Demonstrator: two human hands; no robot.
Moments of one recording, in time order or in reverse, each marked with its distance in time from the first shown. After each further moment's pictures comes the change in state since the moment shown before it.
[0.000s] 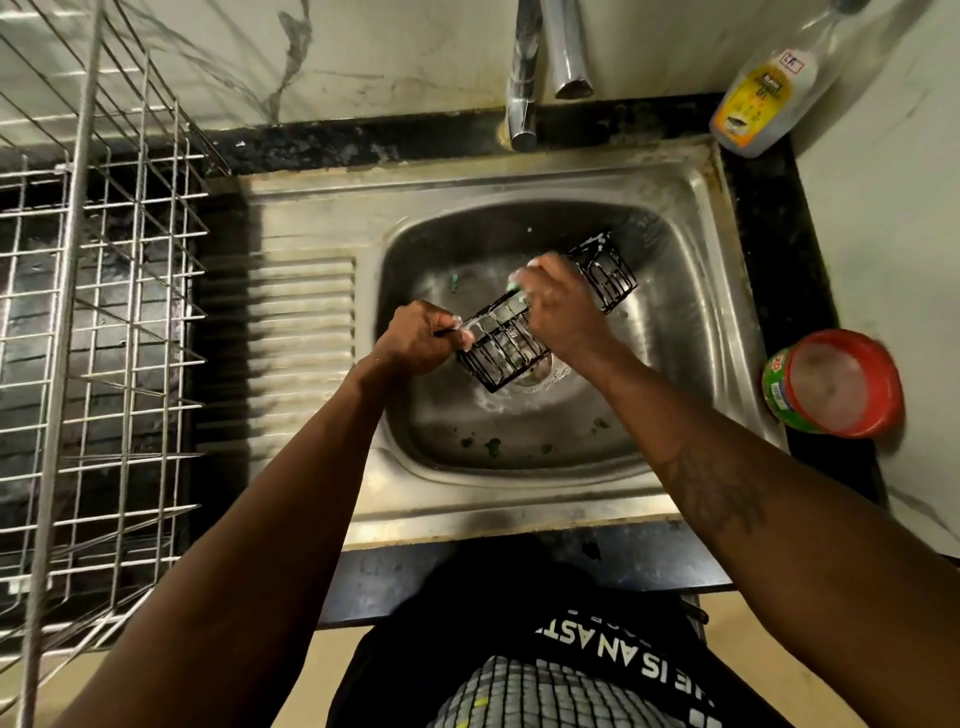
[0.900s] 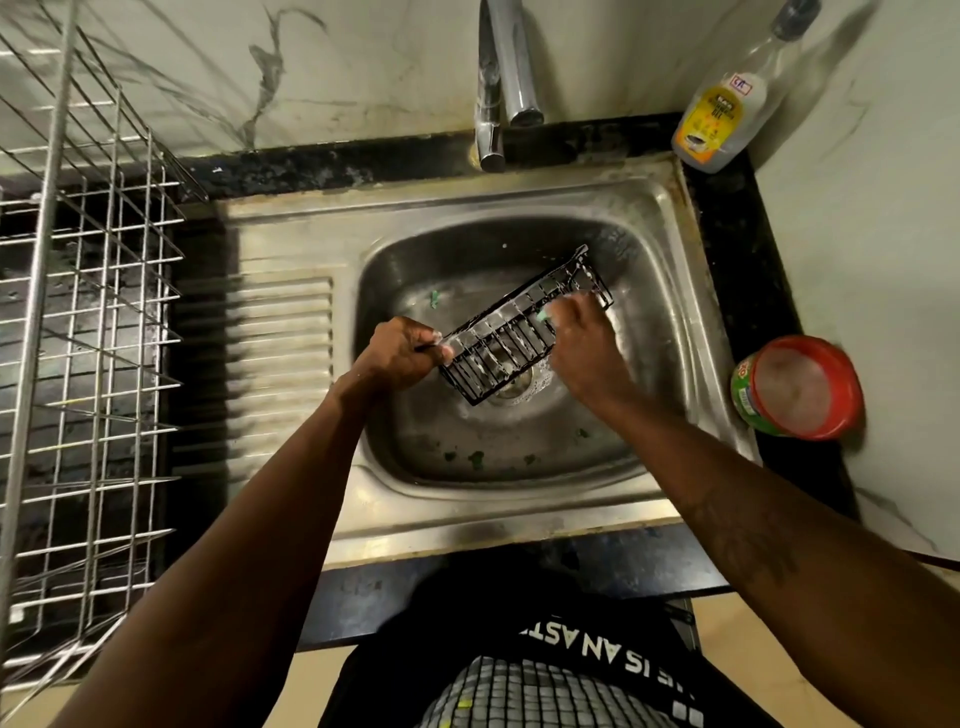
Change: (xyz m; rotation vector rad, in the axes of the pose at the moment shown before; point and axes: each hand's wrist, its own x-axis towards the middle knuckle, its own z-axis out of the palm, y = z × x) left_hand 0.009 -0.006 0.005 0.010 -0.016 -0.040; right_hand -0.046 0.023 -0.027 -0.168 0.011 0.170
